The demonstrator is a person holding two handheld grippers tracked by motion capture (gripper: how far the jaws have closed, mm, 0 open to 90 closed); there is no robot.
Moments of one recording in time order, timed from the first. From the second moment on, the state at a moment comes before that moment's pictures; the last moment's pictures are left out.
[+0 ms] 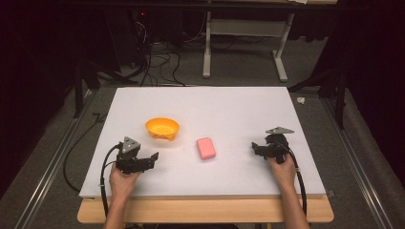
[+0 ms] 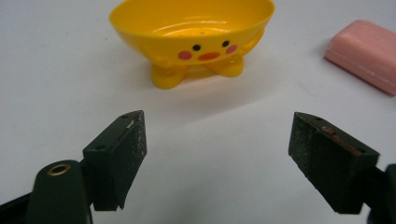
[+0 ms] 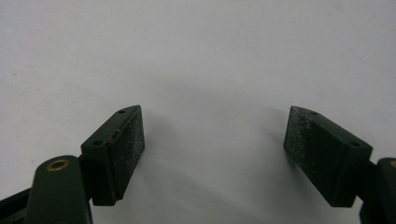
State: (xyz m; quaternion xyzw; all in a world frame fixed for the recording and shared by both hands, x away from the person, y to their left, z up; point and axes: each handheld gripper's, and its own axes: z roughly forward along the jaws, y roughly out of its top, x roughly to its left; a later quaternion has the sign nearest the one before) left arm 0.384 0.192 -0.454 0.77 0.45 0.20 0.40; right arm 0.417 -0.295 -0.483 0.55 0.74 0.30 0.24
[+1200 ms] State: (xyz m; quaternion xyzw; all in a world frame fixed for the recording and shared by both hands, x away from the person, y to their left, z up) left arm 0.384 0.133 -0.433 0.81 0.36 0.17 0.43; right arm 0.417 -0.296 -0.483 0.55 0.74 0.30 0.24
